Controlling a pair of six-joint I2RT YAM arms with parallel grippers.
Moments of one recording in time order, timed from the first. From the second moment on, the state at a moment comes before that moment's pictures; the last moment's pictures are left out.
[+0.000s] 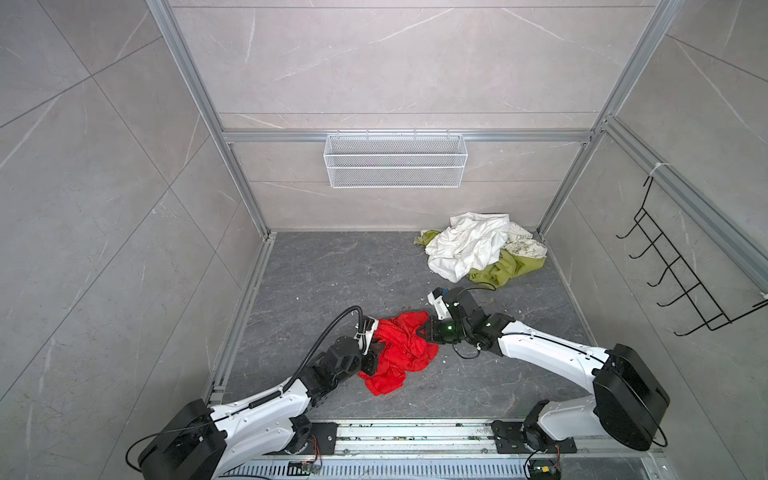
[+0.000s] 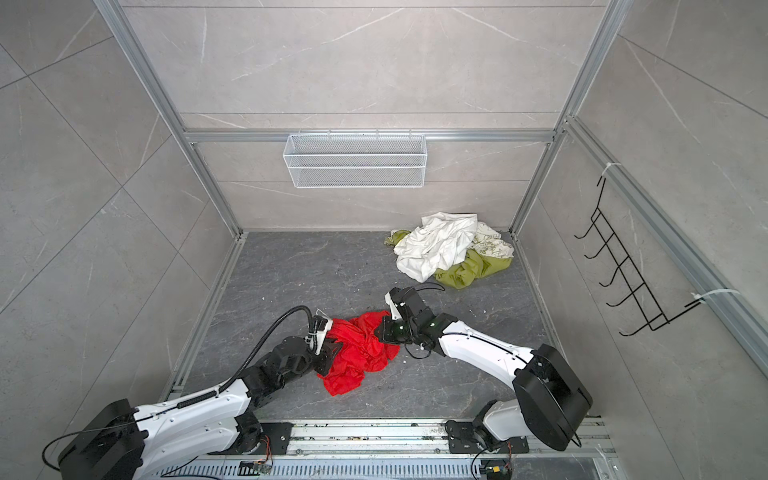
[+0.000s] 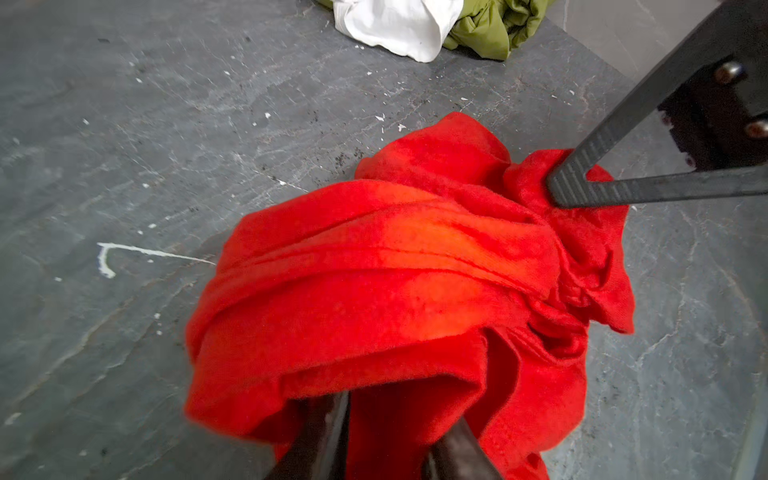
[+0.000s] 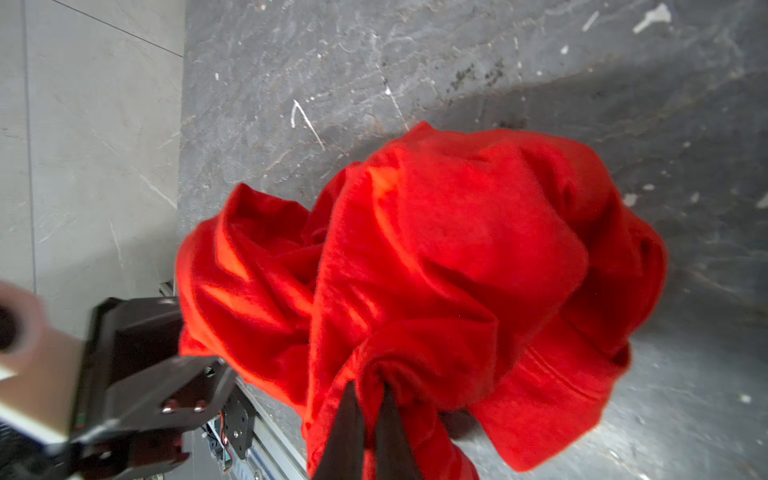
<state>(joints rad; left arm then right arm) -0.83 0.94 0.24 0.21 -0.08 -0.27 0.71 1.41 0.80 -0.22 -0.32 0.75</state>
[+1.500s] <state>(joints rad) -0.83 1.03 0.47 0.12 0.11 -0.28 0.68 1.28 0.79 -0.32 -0.26 0.71</state>
